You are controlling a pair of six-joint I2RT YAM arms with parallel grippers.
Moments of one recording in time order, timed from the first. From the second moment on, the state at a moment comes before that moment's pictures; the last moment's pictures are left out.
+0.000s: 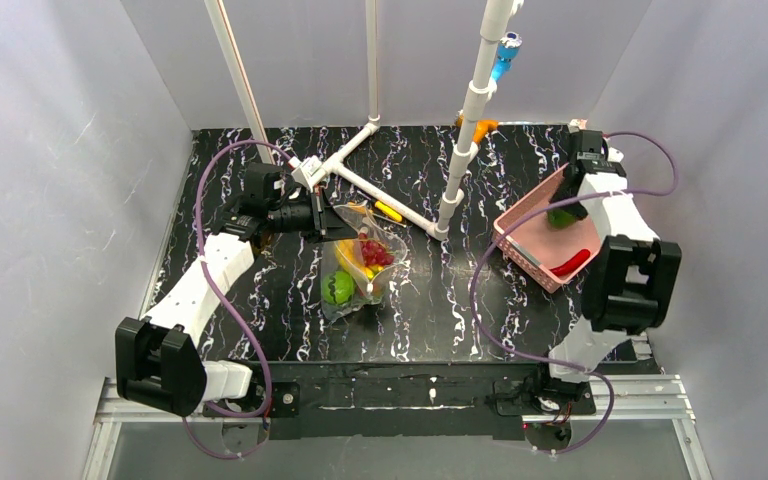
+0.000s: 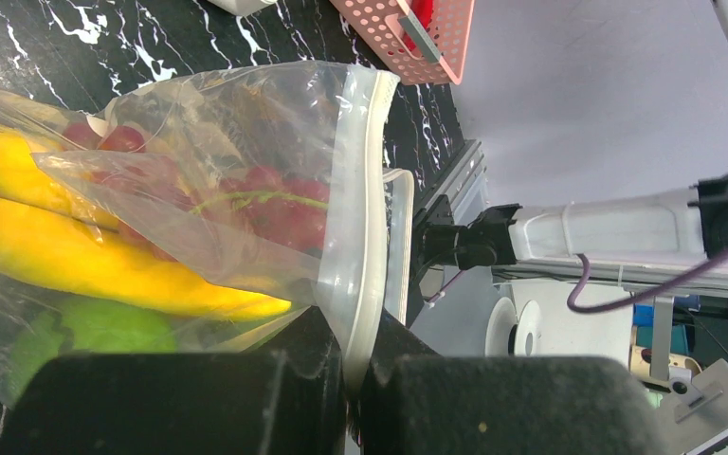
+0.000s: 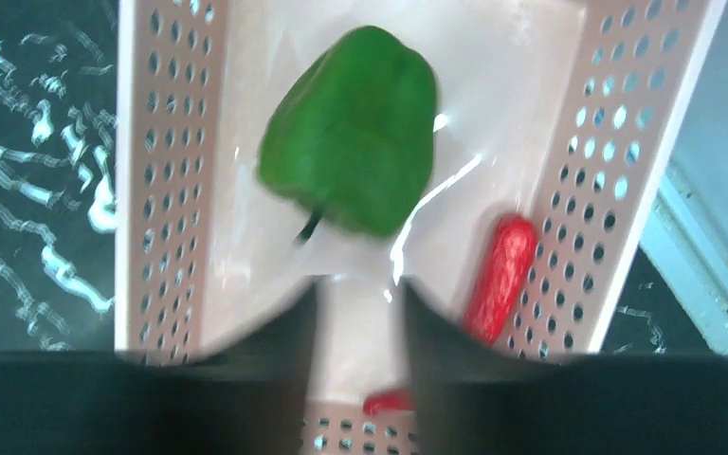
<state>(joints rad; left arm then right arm) -0.27 1.29 1.02 -0.37 0.83 -0.56 -0.11 1.74 1.41 -0.71 0.34 0.49</state>
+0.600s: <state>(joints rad) -0.29 1.31 1.02 -0.38 0.81 -0.53 -0.12 1.46 1.17 -0.62 0.19 0.47</state>
